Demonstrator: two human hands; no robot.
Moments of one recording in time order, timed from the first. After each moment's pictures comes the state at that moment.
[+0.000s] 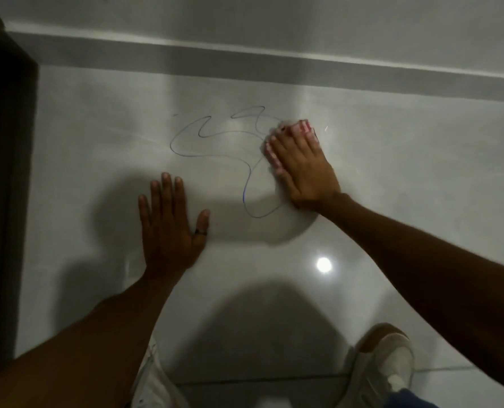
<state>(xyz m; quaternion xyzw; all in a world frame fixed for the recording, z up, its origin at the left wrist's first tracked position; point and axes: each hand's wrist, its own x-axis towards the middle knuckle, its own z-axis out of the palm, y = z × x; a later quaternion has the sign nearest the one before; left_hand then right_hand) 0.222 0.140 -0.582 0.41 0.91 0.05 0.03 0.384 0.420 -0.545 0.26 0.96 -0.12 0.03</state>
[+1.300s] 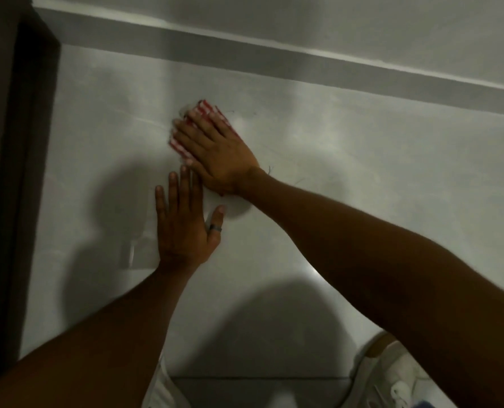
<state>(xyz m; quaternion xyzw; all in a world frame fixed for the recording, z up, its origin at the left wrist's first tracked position) 0.221 0.140 -0.574 0.41 0.91 0.06 0.05 0.218 0.328 -0.539 0.05 0.99 -0.09 0.07</state>
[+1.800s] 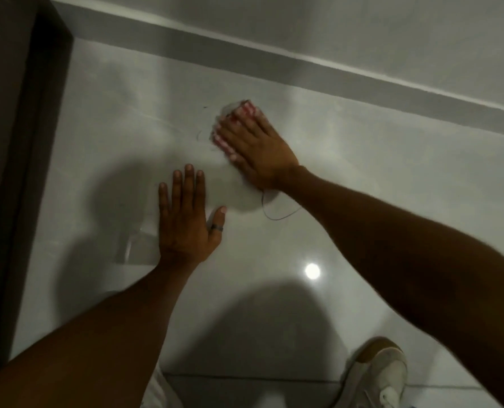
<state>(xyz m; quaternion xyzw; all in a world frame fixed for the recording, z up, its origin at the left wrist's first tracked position) 0.223 0.141 -0.574 0.41 0.91 0.06 0.04 0.255 0.375 -0.535 0.10 0.99 -0.07 0.06</state>
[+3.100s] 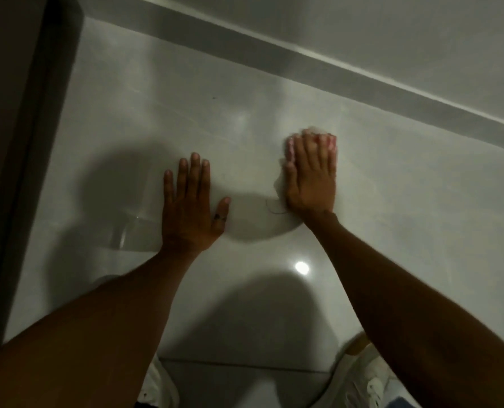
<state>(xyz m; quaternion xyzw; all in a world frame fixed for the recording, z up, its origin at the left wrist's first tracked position) 0.222 0.137 -0.576 0.41 0.91 0.08 0.05 0.351 0.366 -0.542 0.37 0.93 -0.08 0.03</state>
